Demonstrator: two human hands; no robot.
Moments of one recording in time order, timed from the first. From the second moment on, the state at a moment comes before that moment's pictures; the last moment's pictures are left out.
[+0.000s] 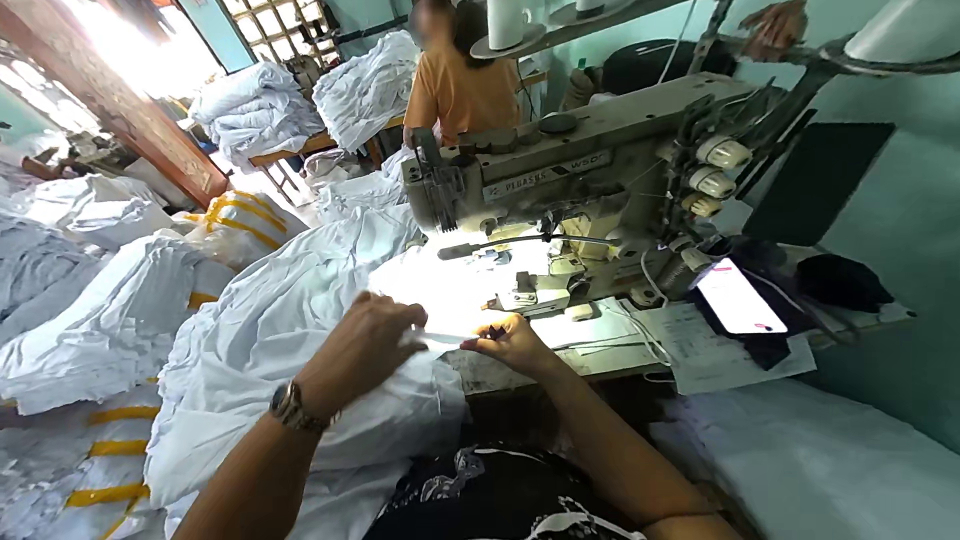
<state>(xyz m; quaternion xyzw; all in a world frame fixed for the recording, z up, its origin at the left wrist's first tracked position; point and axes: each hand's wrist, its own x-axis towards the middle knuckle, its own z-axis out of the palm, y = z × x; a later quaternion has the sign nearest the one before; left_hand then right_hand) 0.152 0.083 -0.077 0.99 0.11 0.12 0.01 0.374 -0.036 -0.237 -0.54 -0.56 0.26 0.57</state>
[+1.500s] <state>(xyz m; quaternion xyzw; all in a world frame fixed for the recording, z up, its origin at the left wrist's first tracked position) 0.208 0.113 -0.163 0.96 0.24 0.15 0.03 0.367 -0.037 -0.252 -0.55 -0.55 0.13 0.61</state>
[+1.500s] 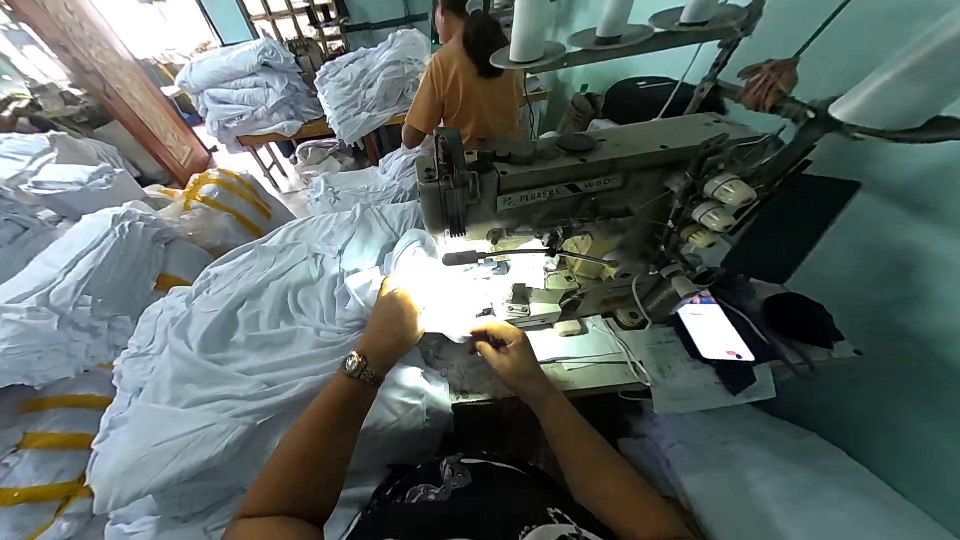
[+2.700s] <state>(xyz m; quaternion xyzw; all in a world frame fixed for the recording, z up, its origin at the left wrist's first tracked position) 0.246 0.165 -0.205 0.88 0.37 0.22 0.21 0.347 -0.035 -0.304 -0.57 -0.59 0.04 0.57</state>
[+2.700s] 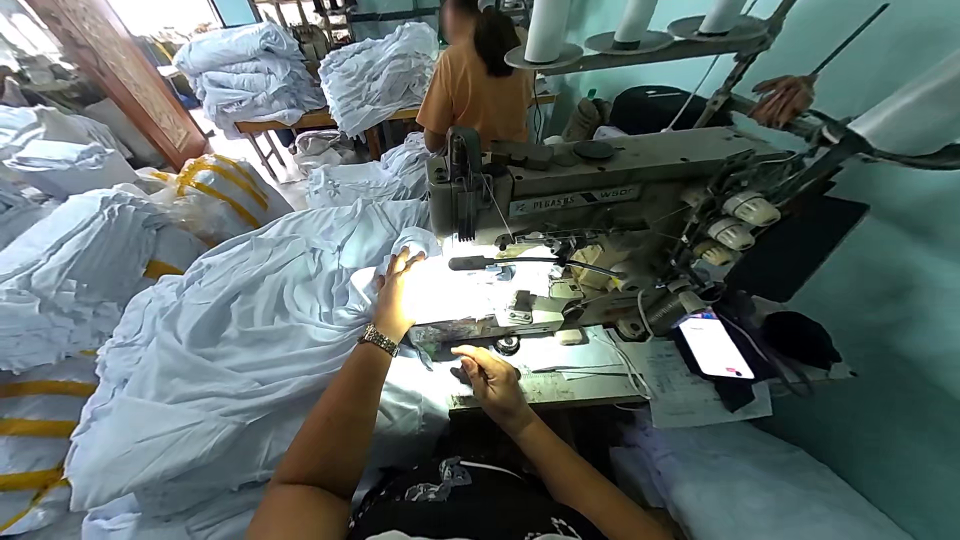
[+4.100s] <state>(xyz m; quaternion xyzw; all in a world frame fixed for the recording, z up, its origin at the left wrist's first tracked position) 0.067 0.139 -0.221 0.91 0.34 0.12 0.22 0.320 0.023 -0.183 -0.64 -0.59 0.04 0.48</state>
